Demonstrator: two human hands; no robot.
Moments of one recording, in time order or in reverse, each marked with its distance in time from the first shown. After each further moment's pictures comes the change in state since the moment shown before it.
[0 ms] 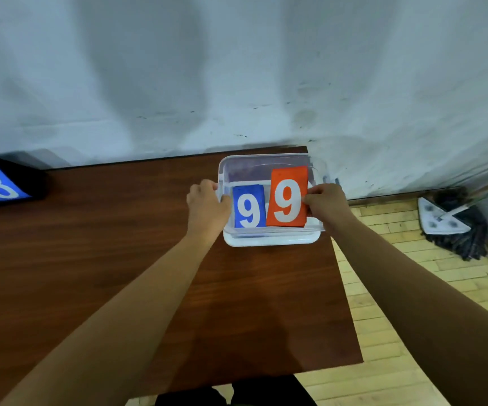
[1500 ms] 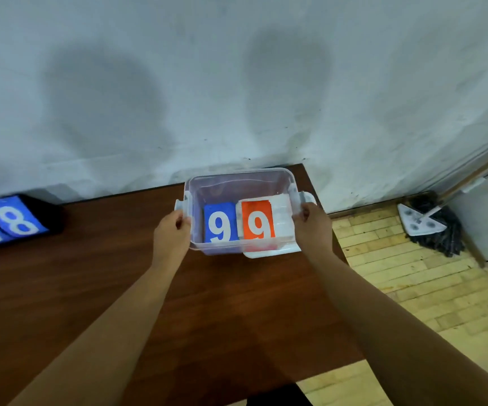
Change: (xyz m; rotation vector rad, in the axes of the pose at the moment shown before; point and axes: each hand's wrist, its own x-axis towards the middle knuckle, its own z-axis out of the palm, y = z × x) left_hand 0.008 -0.090 -0.094 -0.096 -0.016 0.046; right_hand -0.068 -0.004 0.069 -0.183 0.378 -0.161
